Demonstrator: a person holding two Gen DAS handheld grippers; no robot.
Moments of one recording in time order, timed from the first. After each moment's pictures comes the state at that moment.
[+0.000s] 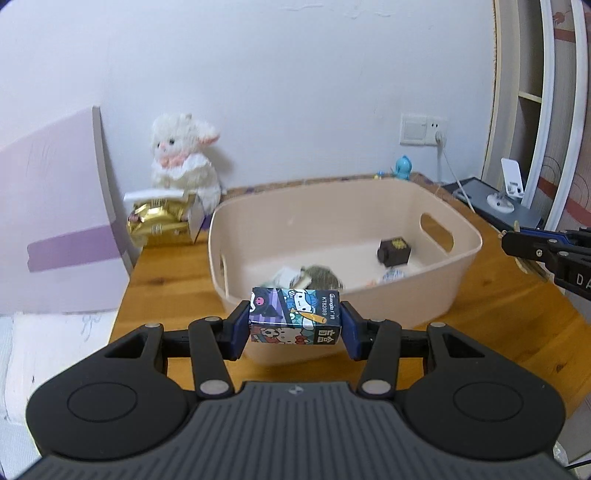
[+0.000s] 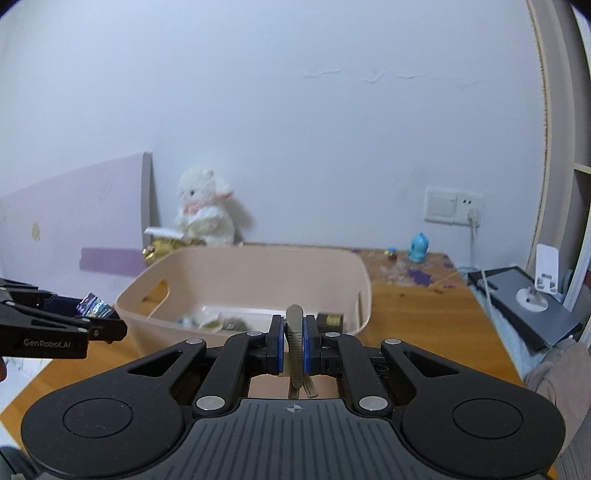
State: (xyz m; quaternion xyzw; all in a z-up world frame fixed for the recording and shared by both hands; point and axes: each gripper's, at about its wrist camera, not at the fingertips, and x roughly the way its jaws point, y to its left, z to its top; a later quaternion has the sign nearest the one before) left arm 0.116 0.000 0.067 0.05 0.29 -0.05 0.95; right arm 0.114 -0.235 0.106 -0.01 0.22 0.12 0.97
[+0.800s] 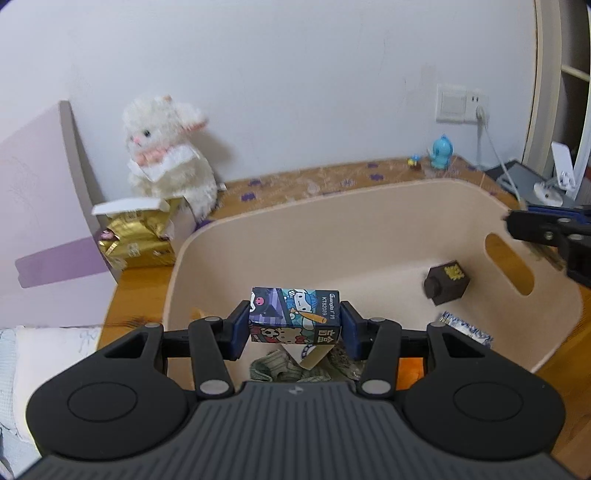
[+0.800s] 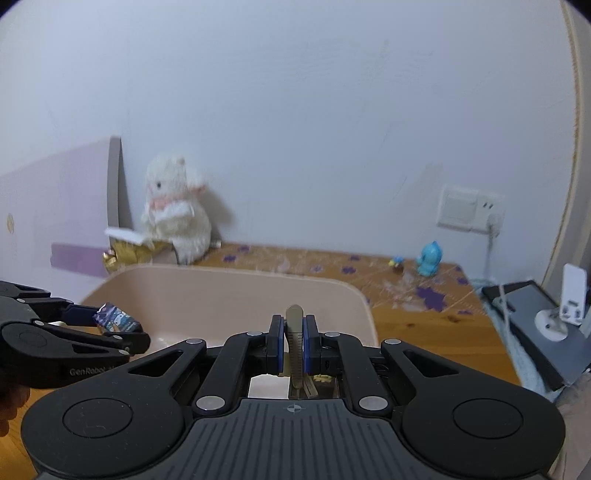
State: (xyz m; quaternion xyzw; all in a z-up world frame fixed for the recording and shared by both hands) left arm 0.259 -0.020 0.034 0.08 0.34 -0.02 0.94; right arm 0.251 -0.218 0.091 -0.03 0.26 0.11 0.96
